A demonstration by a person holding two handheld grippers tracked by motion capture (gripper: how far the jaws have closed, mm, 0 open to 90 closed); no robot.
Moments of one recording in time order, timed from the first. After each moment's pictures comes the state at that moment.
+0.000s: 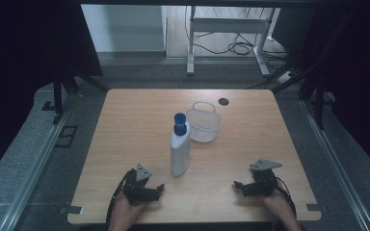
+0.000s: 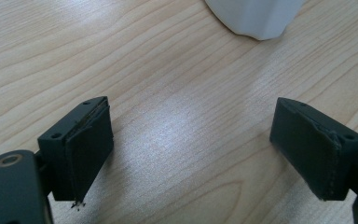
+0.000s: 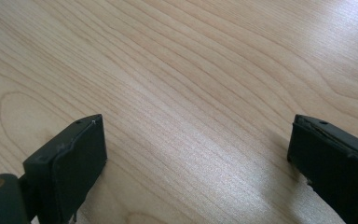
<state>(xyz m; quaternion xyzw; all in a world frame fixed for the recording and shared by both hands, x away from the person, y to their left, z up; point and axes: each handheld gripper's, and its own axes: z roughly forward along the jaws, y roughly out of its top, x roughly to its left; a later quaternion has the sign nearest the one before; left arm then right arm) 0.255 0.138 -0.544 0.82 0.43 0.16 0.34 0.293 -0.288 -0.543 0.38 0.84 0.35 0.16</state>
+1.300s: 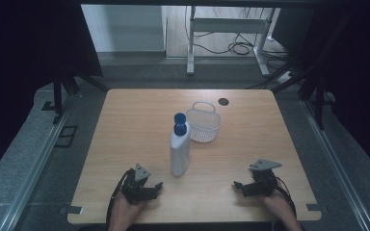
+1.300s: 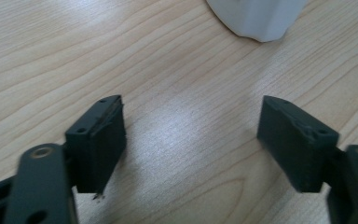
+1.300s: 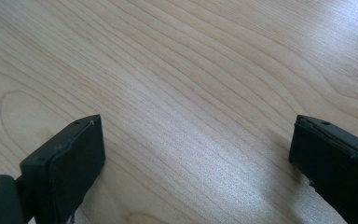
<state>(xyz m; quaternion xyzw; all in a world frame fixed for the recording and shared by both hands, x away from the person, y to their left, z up) 0.254 0.142 -0.541 0.82 0.43 0.16 0.34 0.293 -0.288 -0.543 0.38 0.84 0.35 0.15</state>
